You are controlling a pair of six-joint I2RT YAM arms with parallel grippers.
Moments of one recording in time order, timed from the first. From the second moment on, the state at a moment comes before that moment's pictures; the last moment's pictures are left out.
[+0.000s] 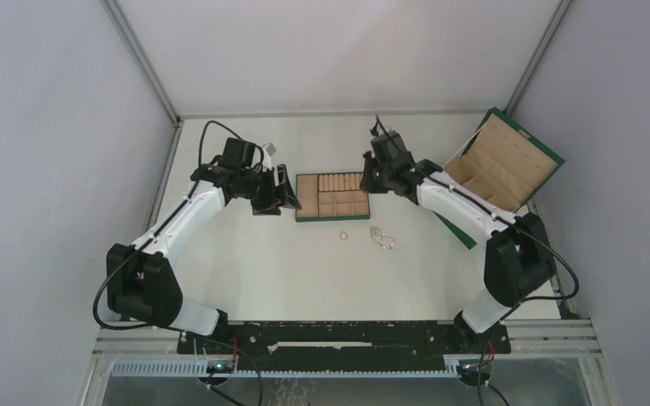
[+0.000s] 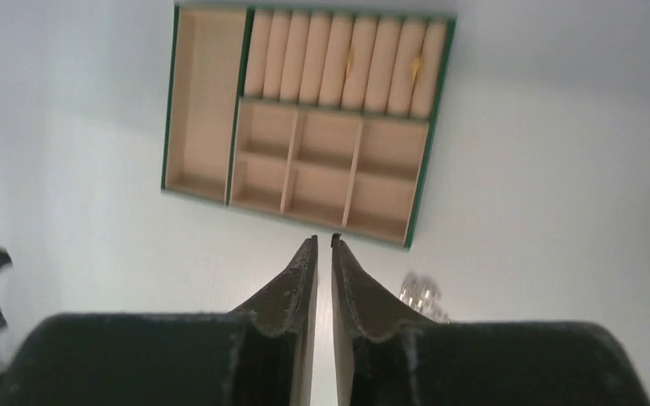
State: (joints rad) left arm -0.28 1.44 1.17 -0.72 0.44 -0.44; right arm 0.54 1.67 1.34 -0.45 0.03 0.47
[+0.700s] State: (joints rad) left arm -0.30 1.43 1.15 -0.73 0.31 -0.44; right arm 0.76 1.81 1.13 -0.43 -0.03 0.39
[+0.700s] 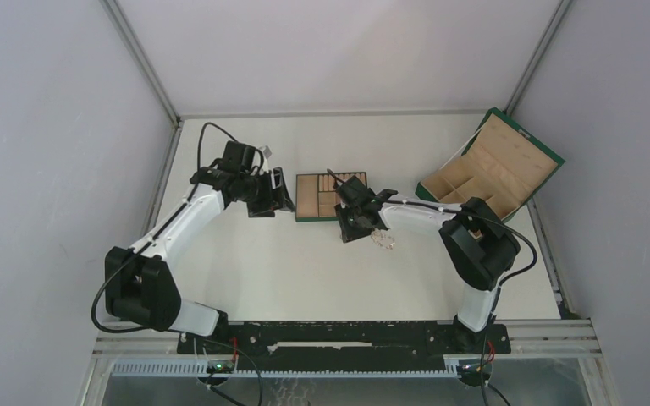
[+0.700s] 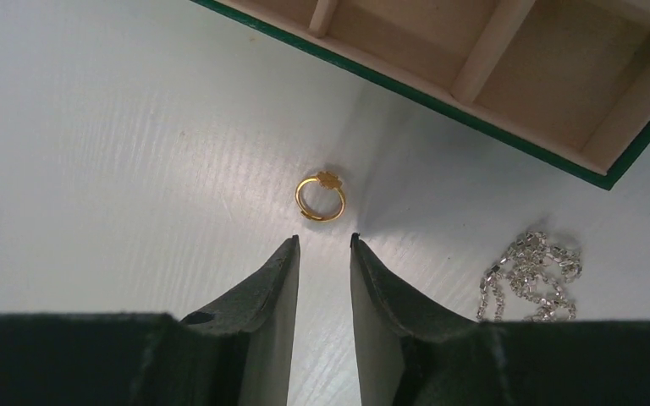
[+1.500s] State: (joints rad) left arm -0.30 1.41 1.13 -0.73 0.32 -0.44; right arm 0.72 1.87 1.17 -0.37 -0.01 0.38
